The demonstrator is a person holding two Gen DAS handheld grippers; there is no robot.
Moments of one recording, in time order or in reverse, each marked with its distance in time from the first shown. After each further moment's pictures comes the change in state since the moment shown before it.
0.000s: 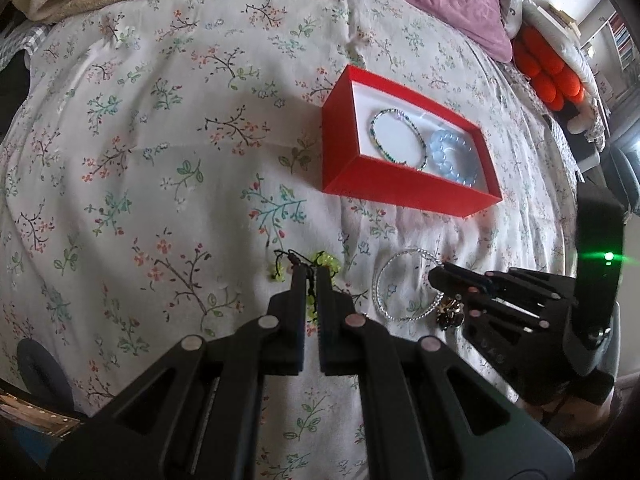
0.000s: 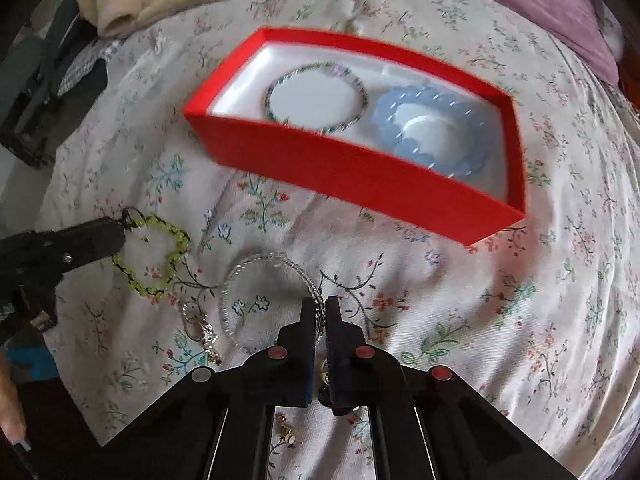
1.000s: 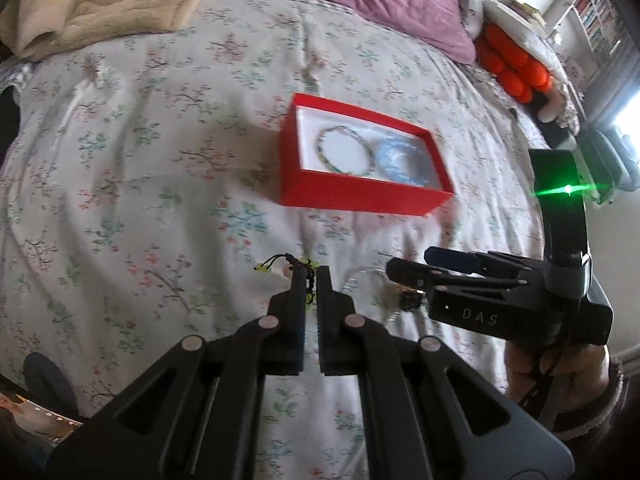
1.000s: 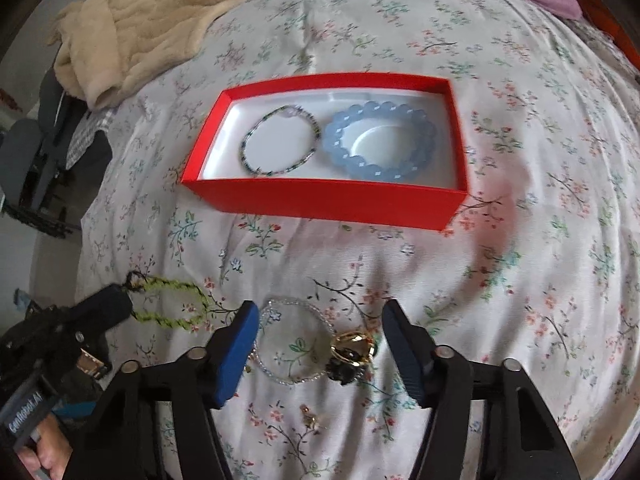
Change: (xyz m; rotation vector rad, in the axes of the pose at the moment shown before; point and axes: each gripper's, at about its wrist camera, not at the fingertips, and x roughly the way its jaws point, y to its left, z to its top) left arm -0.028 -0.020 -0.009 0.081 -0.073 -0.035; right arm -0.013 -0.030 -0.004 0.177 -0.018 0.119
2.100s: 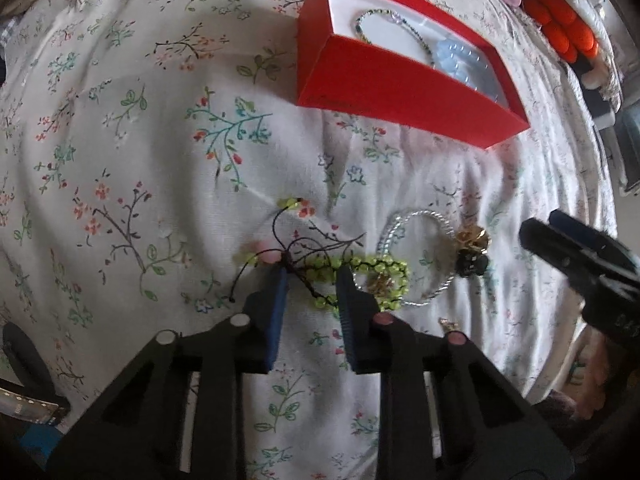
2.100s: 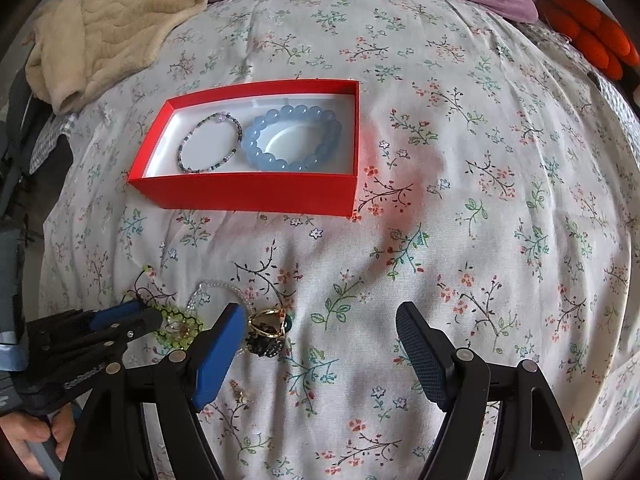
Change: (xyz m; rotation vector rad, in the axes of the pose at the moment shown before) left arm 0.077 -0.003 -0.019 -0.024 0.261 0.090; right arm -0.035 -0.037 -0.023 0.061 -0.038 -0.160
